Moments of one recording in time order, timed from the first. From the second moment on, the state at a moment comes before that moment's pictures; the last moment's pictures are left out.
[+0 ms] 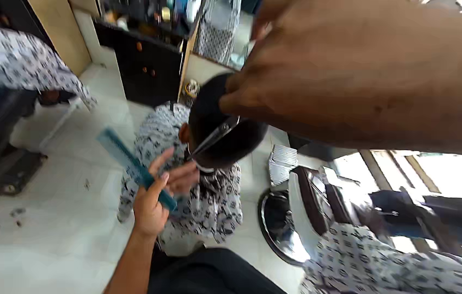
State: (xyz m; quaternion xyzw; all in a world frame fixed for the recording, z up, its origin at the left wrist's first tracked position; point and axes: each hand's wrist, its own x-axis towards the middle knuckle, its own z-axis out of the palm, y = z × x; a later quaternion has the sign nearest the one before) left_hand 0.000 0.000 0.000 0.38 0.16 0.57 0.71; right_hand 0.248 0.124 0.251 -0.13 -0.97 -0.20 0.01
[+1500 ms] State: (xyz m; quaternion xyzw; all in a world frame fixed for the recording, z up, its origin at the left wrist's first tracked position) left_hand 0.051 0.151 0.192 0.95 -0.01 0.31 -0.10; right_hand 0.487 -0.160 -0.017 -0.65 -0.24 0.27 0.67
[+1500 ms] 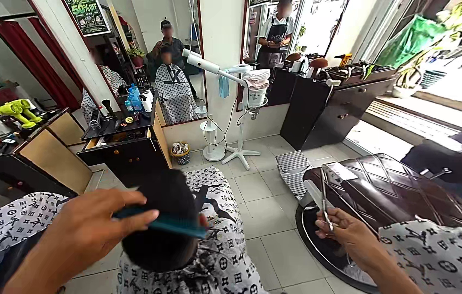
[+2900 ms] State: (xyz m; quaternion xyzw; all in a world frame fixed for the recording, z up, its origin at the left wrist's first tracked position) left_hand 0.264 -0.054 0.093 0.40 0.74 0.53 -0.12; right_hand 0.505 0.269 0.083 -0.23 -0.90 0.26 0.27
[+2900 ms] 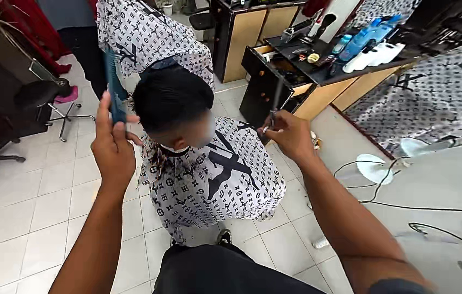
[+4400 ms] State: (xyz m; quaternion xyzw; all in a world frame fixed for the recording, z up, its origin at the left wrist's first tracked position) left_hand 0.274 0.000 0.091 0.36 0.81 0.27 -0.38; right_hand 0.396 0.215 0.210 0.14 -0.93 -0.31 0.17
